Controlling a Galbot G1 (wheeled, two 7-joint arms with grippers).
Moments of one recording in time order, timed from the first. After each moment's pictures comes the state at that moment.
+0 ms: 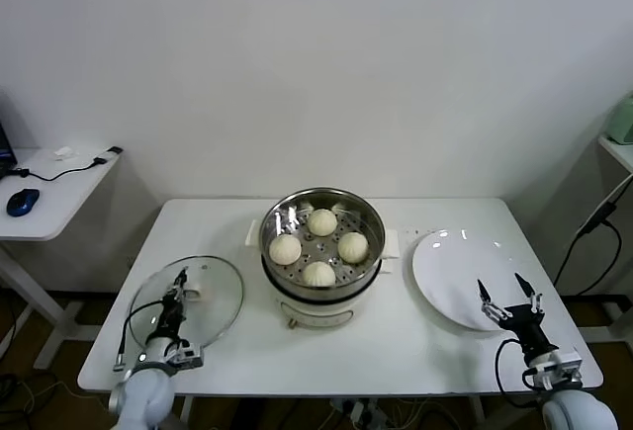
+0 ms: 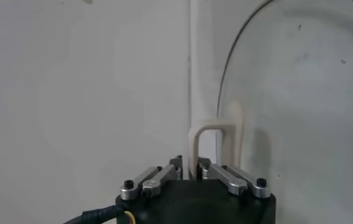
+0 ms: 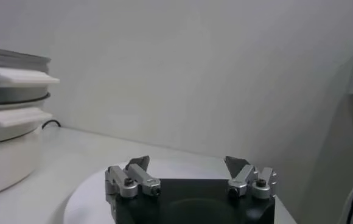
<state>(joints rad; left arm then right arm) 1.20 -1.38 -0.65 -1.39 1.39 -0.03 -0.15 -1.39 1.05 0.64 1.54 0.36 0.23 -0.14</state>
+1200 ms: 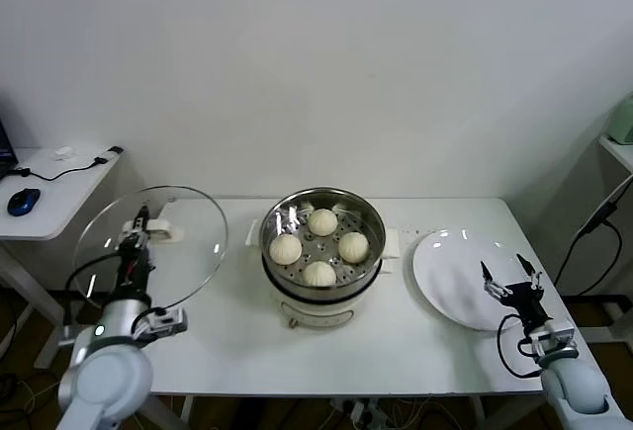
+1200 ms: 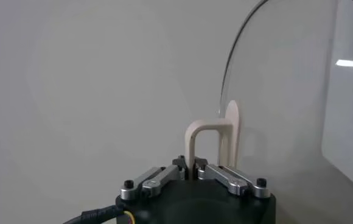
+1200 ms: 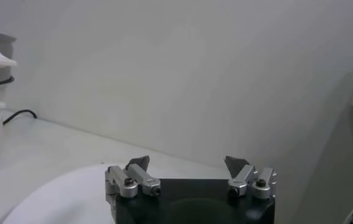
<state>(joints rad) 1.32 -1.06 -0.47 -2.11 1.26 0.50 0.13 -1.21 1.00 0.56 1.38 0.33 0.23 -0.12</state>
